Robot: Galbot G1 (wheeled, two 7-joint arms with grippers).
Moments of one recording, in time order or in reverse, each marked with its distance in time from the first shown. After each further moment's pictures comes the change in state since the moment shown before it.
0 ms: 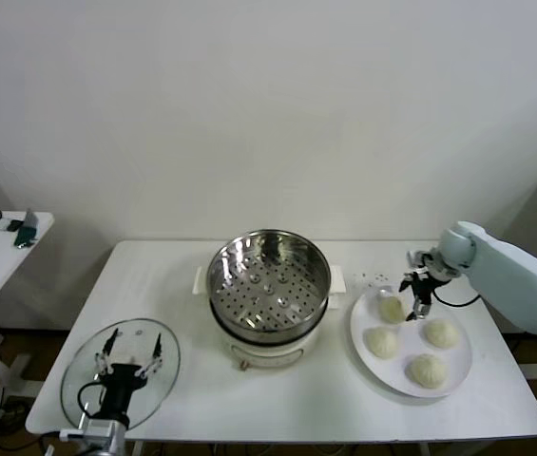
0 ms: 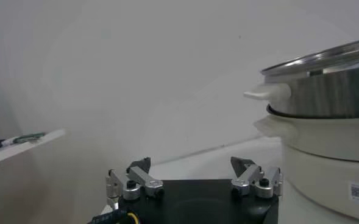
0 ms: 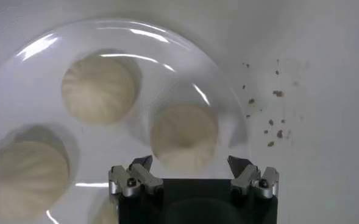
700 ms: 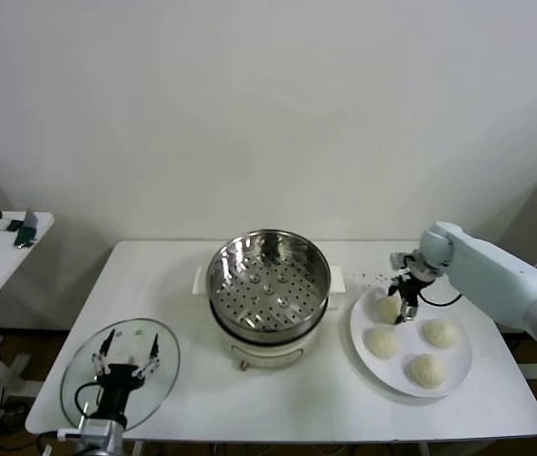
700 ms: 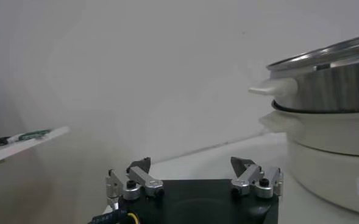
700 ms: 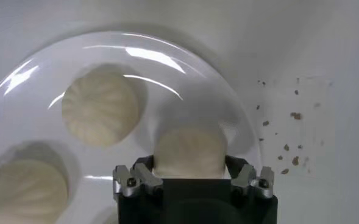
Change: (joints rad) left arm -0.005 0.003 -0.010 0.010 -0.002 0.002 -0.001; right arm 0.017 0.067 -0.060 -0.046 0.008 0.008 -0.020
